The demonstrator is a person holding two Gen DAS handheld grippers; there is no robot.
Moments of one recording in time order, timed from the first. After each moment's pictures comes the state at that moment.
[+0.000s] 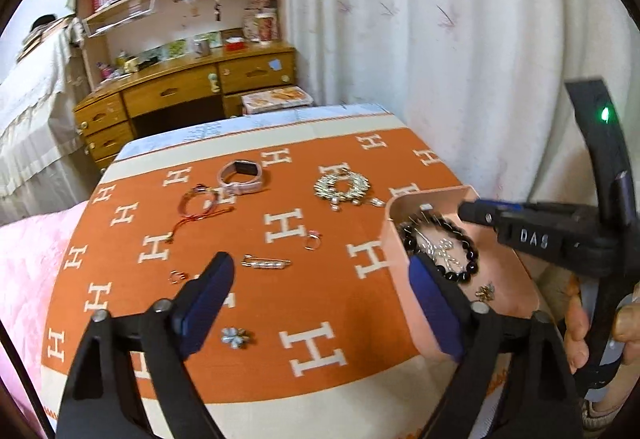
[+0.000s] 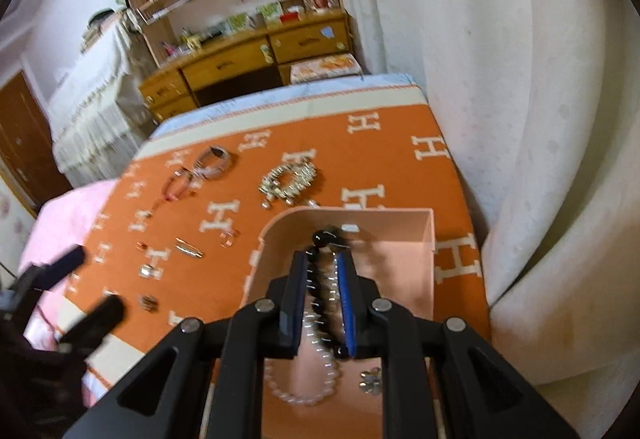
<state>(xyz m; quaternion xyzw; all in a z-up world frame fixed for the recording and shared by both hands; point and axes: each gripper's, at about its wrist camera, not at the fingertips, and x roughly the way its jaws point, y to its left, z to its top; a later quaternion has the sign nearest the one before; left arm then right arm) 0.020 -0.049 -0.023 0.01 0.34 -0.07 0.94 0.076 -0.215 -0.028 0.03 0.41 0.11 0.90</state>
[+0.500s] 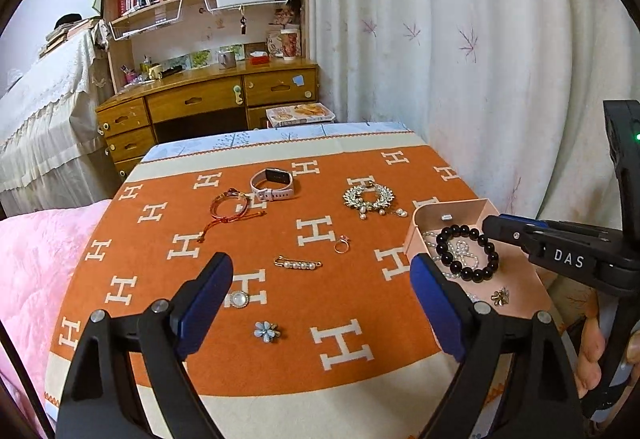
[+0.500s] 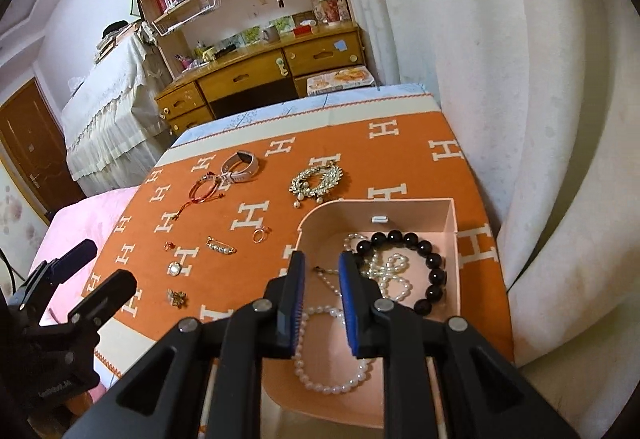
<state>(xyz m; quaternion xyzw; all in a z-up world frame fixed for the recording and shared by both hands) 0.001 -0.030 -0.020 0.00 0.31 -0.04 0.95 0.044 -0.207 -0.016 0.05 0.38 0.14 0.91</state>
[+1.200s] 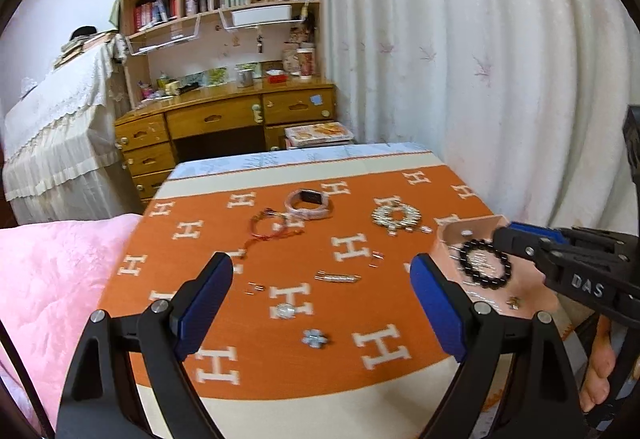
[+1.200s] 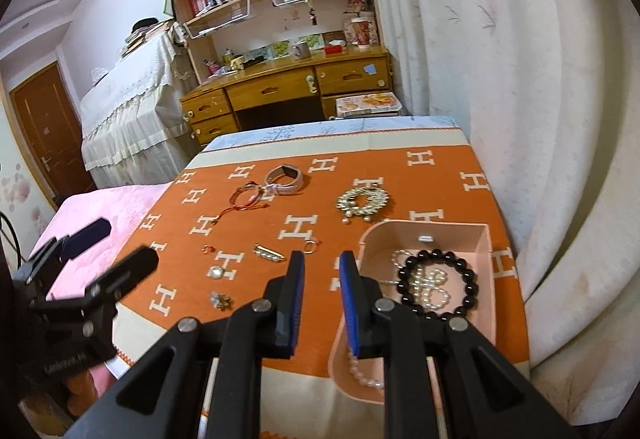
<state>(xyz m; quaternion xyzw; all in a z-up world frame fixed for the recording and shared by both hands) -0.013 0.010 0.003 0.01 0.29 -0.01 0.96 0.014 -0.160 0.013 0.02 0.34 0.17 0.92</state>
